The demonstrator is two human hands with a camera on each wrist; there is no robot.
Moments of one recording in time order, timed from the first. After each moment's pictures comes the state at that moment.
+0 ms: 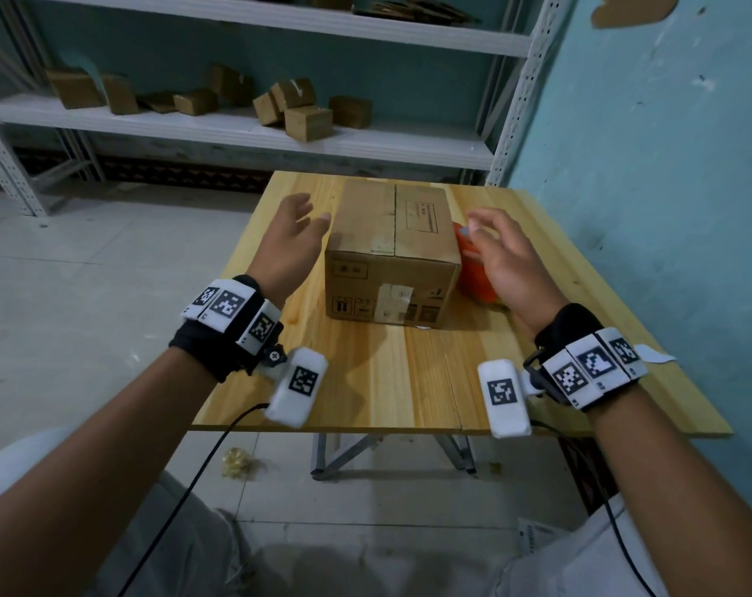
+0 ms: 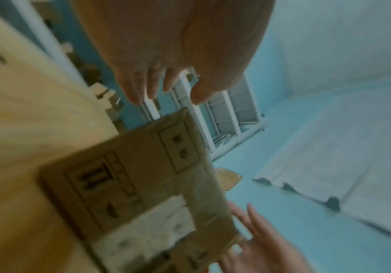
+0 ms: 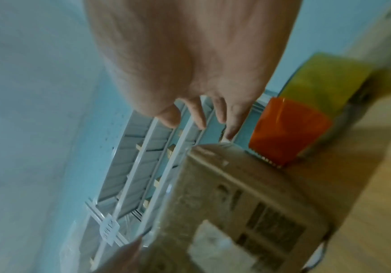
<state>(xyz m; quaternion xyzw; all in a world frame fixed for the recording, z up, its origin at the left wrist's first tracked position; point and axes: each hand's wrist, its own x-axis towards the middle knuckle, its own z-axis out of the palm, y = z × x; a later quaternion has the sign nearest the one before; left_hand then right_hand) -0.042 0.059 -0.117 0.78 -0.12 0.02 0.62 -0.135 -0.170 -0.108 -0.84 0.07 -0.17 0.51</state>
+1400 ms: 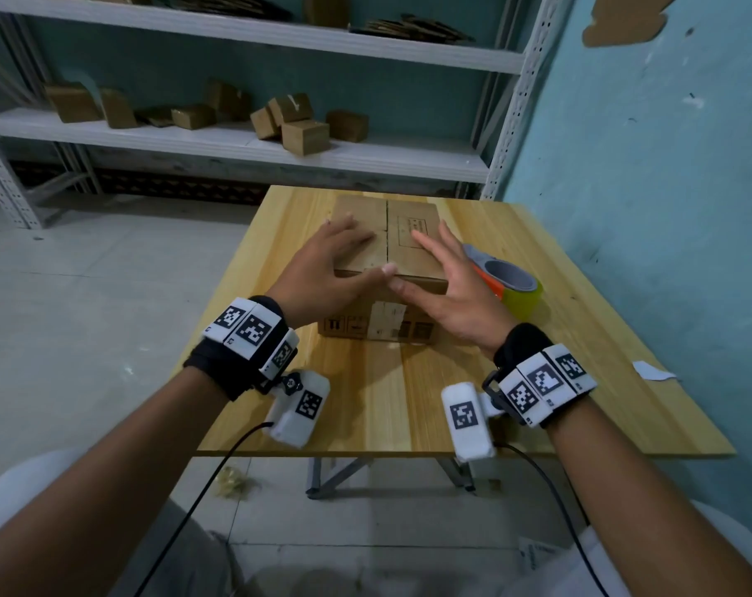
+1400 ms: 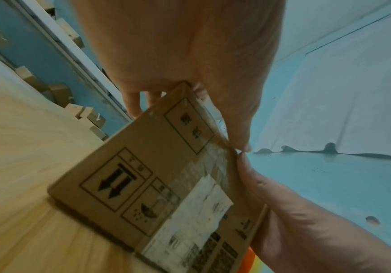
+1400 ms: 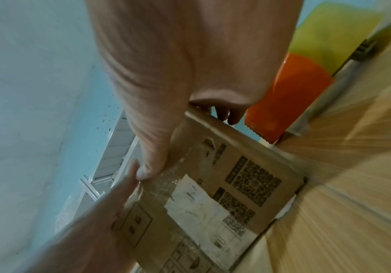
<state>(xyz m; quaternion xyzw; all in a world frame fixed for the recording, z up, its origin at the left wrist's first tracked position) -0.052 0.043 -0.115 0.86 -0.29 0.02 0.41 -0.115 -0.148 -0.124 -0.91 -0.02 -0.12 0.40</state>
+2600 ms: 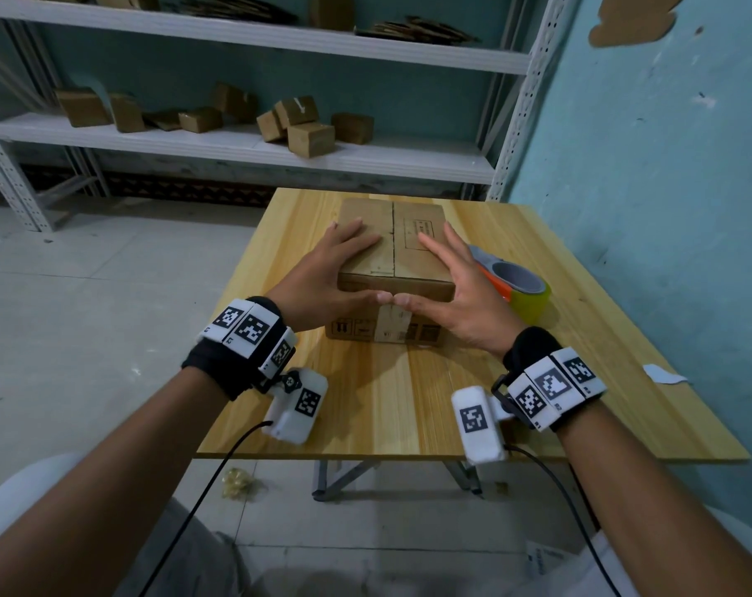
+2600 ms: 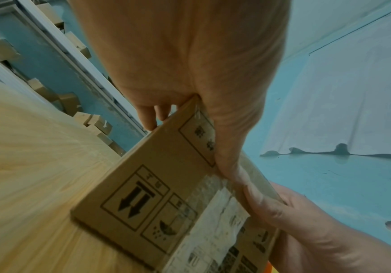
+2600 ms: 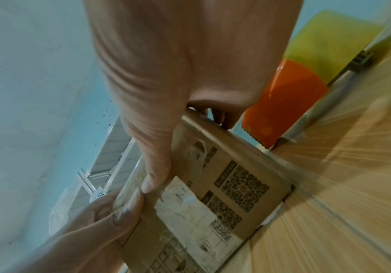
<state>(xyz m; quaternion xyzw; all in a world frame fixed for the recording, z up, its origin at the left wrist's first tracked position) -0.041 0.058 -0.120 0.86 -0.36 0.00 0.36 -0.115 -0.153 -0.126 -0.91 -0.04 -0.11 0.38</state>
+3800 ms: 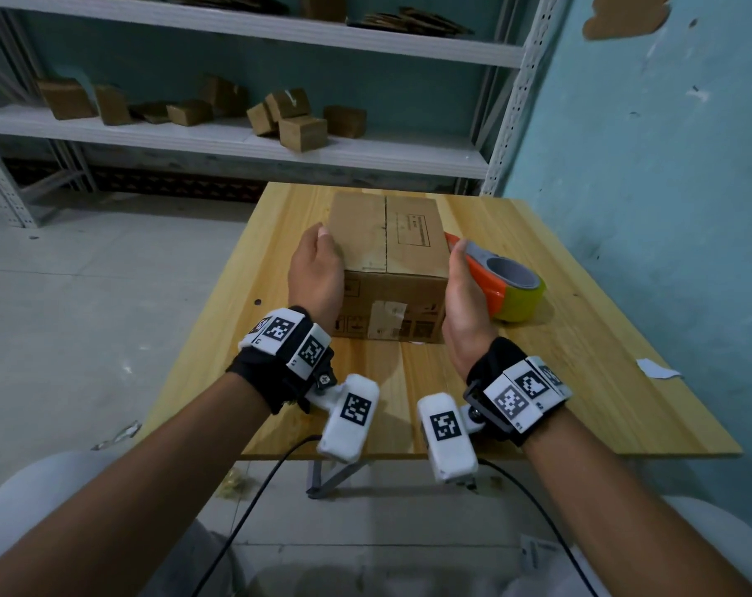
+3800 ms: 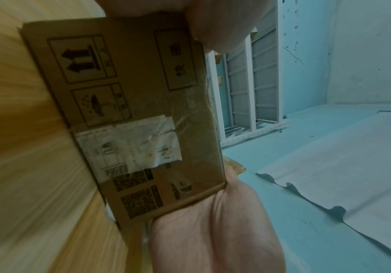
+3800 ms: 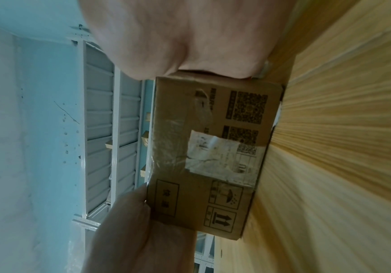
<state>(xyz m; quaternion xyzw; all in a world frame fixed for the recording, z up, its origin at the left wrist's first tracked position) -0.058 0.015 -0.123 0.72 -0.02 0.05 0.69 -0.098 -0.127 -0.153 -0.66 0.17 -0.18 0.71</state>
